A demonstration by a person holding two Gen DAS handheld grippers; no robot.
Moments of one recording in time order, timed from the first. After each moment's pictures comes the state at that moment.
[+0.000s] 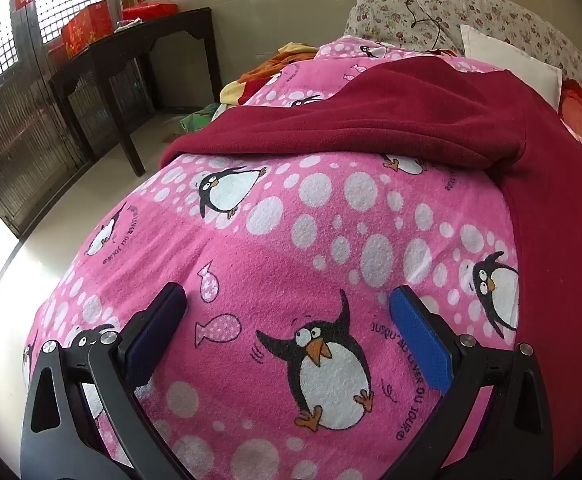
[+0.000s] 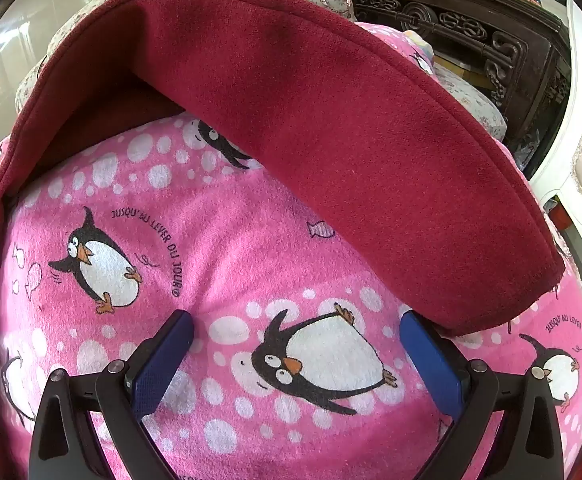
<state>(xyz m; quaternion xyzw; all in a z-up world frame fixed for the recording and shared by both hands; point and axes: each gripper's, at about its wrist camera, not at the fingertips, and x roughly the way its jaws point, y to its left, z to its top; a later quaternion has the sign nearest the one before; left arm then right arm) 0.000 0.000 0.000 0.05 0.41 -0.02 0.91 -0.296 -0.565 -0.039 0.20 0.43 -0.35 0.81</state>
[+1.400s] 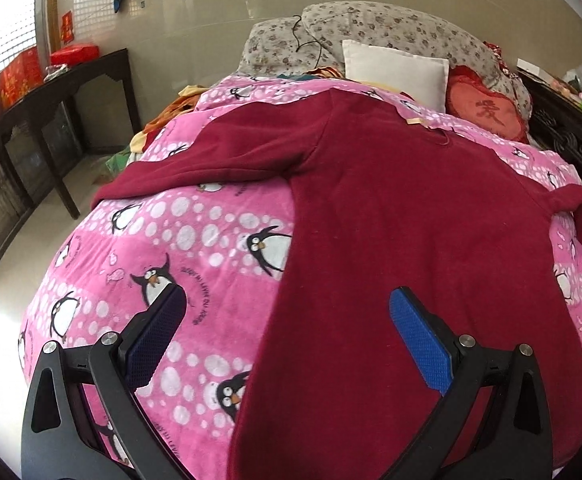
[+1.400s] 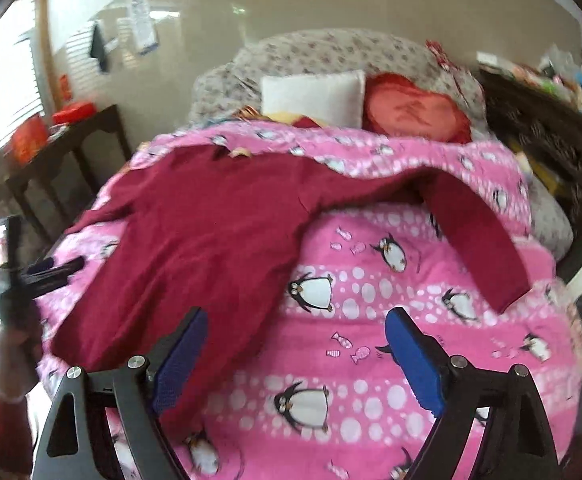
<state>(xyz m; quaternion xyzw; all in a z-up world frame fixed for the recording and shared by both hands) -0.112 -0.082 0.072 0.07 0.37 -0.17 0.91 -0.360 -0.345 0.122 0.10 0.35 -0.14 0.92</state>
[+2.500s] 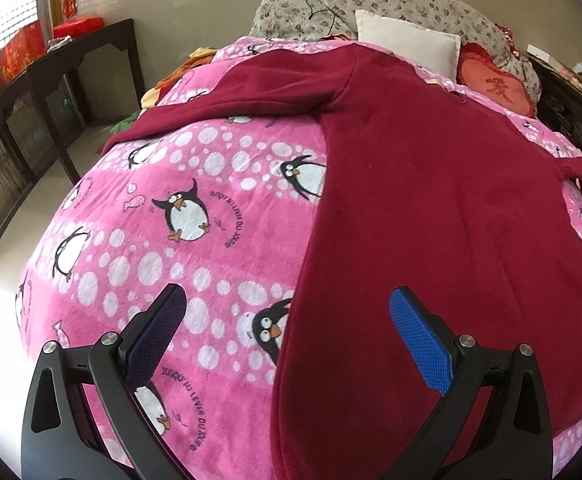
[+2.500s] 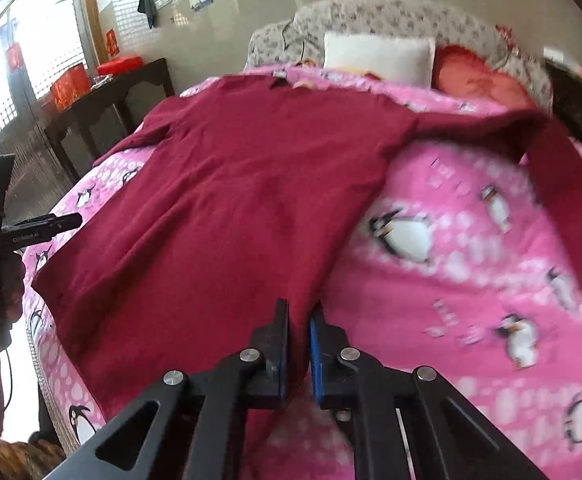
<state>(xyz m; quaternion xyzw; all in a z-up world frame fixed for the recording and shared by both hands) -0.129 -0.042 0.039 0.06 0.42 -0.17 0.89 -0.309 -0.322 0.019 0.08 0.39 -0.05 0.92</state>
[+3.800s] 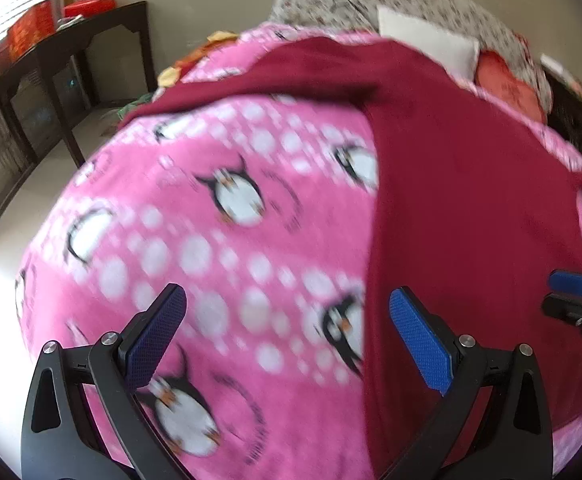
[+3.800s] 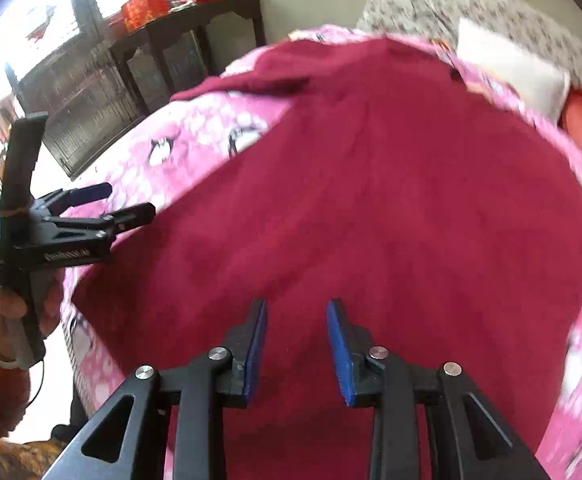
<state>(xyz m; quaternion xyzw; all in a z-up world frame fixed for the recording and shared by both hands) -0.105 0.004 0.029 0.04 0.44 -0.15 0.89 -0.171 -0.183 0.019 -0.01 0.47 0.10 0.88</state>
